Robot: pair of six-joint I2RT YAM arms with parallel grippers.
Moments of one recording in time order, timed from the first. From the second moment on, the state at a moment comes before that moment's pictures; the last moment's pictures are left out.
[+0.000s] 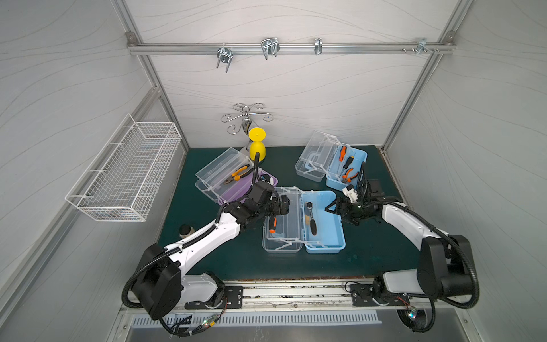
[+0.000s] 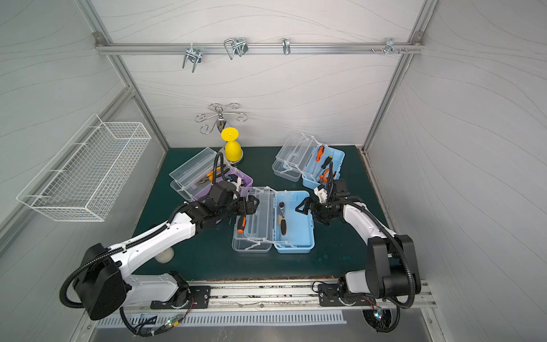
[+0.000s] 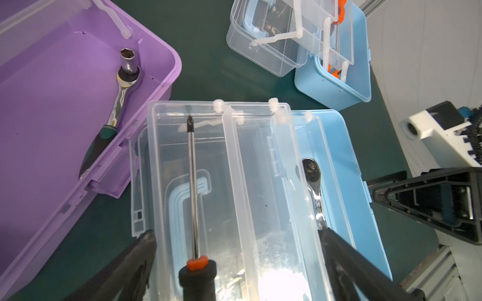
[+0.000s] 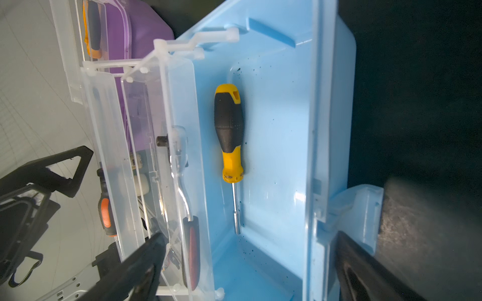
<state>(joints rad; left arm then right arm) -0.64 1.29 0.89 -0.33 -0.02 -0.61 0.17 1.37 0.80 -0.56 -0.70 0.37</state>
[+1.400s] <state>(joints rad) -0.68 1.23 0.66 -0.07 0.02 -0.58 0.17 1.39 0.80 -0.53 -0.72 0.37</state>
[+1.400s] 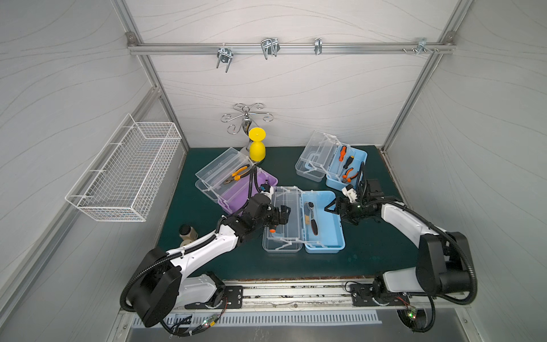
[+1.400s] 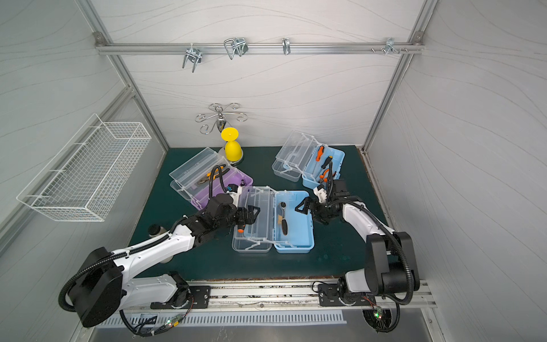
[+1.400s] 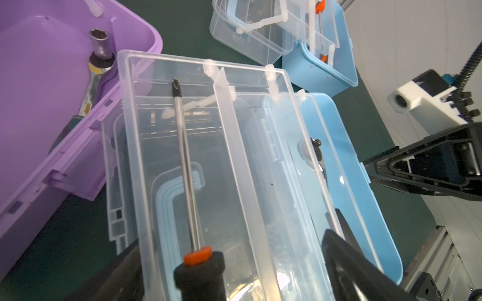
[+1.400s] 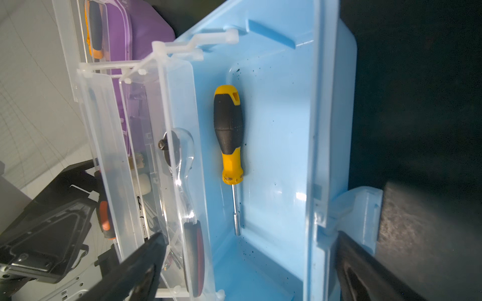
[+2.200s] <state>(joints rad) -0.81 1.32 0.85 -0.27 -0.10 -0.54 0.16 1.39 0.80 -0.51 -0.71 0.37</state>
